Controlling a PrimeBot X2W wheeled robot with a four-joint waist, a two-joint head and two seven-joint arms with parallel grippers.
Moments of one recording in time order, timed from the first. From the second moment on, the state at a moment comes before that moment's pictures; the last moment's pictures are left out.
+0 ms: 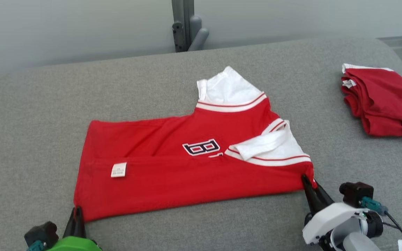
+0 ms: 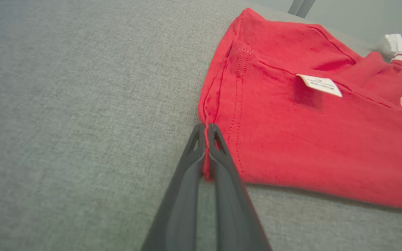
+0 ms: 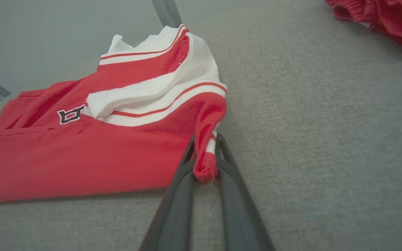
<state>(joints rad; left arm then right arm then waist) -0.16 0.05 0.14 0.68 -0.29 -0.11 -0.26 -0.22 -0.14 0.22 0.59 0.47 0.13 -0.26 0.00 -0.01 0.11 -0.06</state>
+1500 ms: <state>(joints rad) -0.56 0.11 0.04 0.93 -0.17 -0.11 -0.26 -0.57 -0.20 0.38 0.53 0.44 0.13 -0.26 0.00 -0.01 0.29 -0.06</state>
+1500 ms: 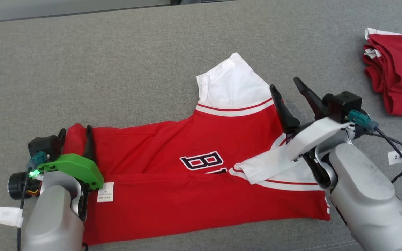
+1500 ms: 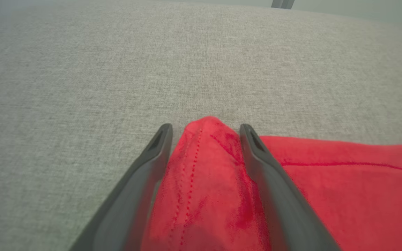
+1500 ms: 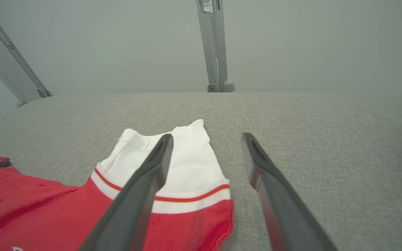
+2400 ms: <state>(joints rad) -0.66 0.05 -0.06 0.87 -0.21 -0.13 -0.27 -1.06 -0.20 0.63 1.01 0.52 0.13 0.01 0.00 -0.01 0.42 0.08</state>
